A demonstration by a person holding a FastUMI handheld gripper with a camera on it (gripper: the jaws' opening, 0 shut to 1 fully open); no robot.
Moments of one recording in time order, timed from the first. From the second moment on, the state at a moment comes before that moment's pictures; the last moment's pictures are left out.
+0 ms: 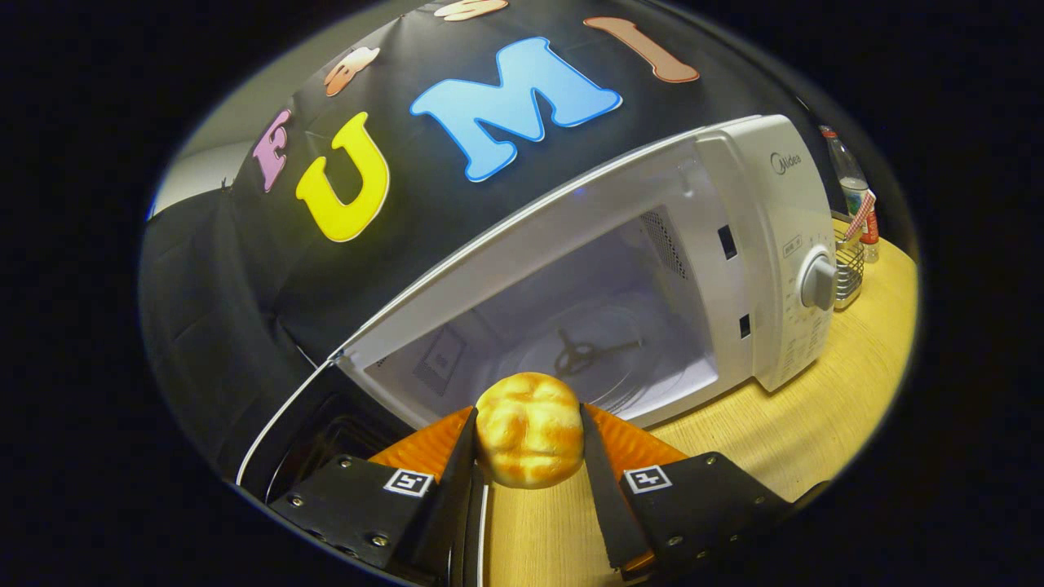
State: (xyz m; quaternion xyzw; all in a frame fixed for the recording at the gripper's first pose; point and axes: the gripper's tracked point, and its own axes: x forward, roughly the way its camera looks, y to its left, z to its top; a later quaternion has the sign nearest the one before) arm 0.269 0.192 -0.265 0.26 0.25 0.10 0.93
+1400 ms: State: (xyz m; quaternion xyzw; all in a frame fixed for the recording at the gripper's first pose) arm 0.304 0.189 -0.265 0.24 0.22 0.06 0.94
